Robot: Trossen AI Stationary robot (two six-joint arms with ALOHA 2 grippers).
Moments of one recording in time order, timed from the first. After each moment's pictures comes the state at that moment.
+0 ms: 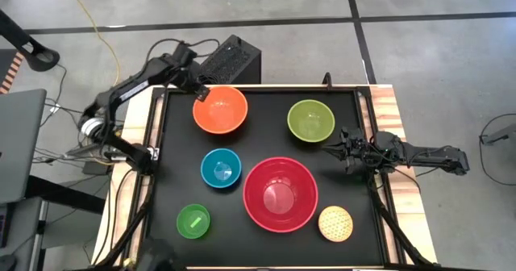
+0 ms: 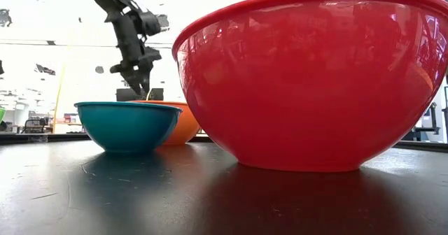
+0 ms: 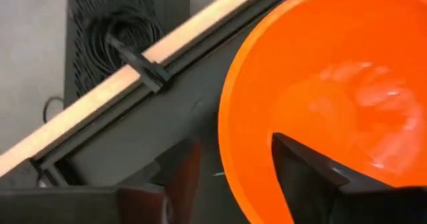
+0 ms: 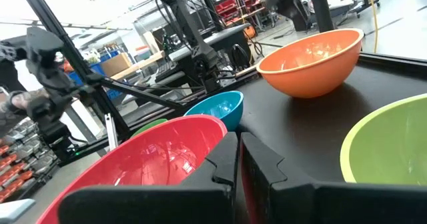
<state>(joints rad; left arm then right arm) 0.98 1.50 1.23 -0.80 0.02 0.02 -0.09 0.02 0.01 0.01 0.00 0.42</state>
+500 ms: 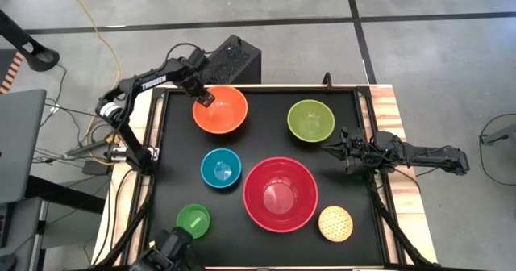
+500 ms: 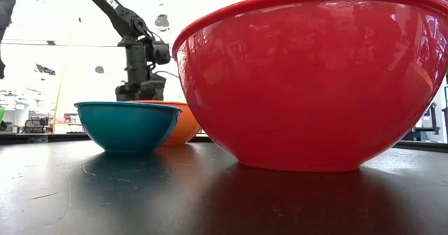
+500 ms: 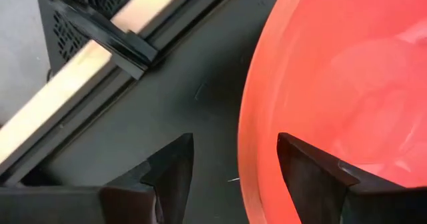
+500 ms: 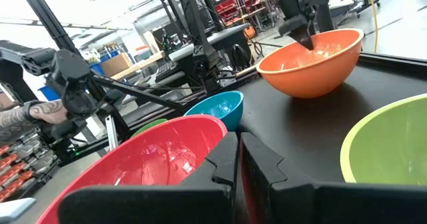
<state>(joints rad) 0.98 1.71 1.25 -0.80 -0.02 0.09 -0.09 0.03 0.01 0.01 0.00 0.42</state>
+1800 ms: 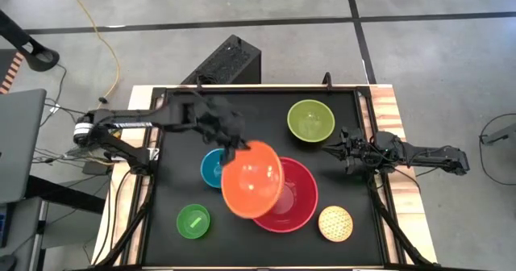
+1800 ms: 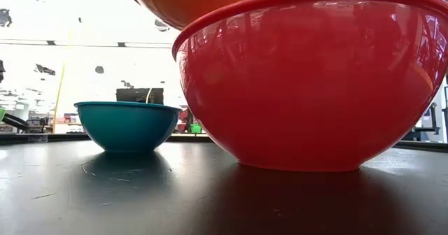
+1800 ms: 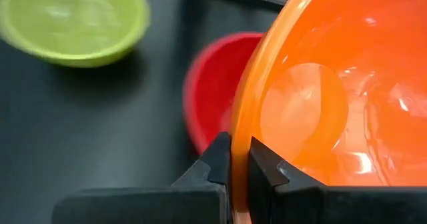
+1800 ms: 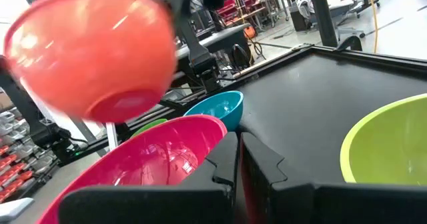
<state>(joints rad) 0.10 1.41 1.27 -0.44 0.27 -0.15 -0.09 0.03 0.01 0.01 0.00 0.42</state>
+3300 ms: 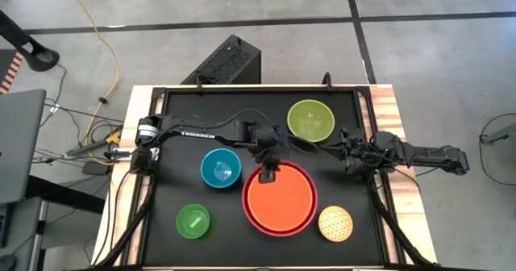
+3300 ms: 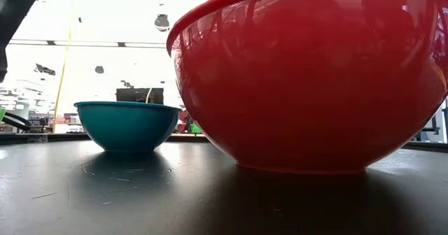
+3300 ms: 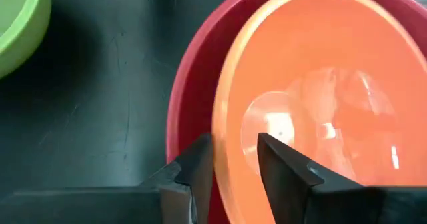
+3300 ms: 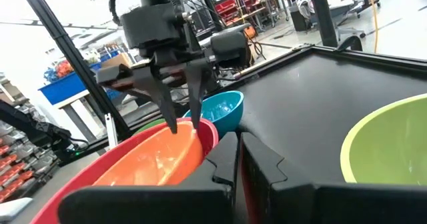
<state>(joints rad) 0.03 1.99 1.74 -0.64 0.20 -0.01 -0.09 0.03 0.01 0.01 0.00 0.42</state>
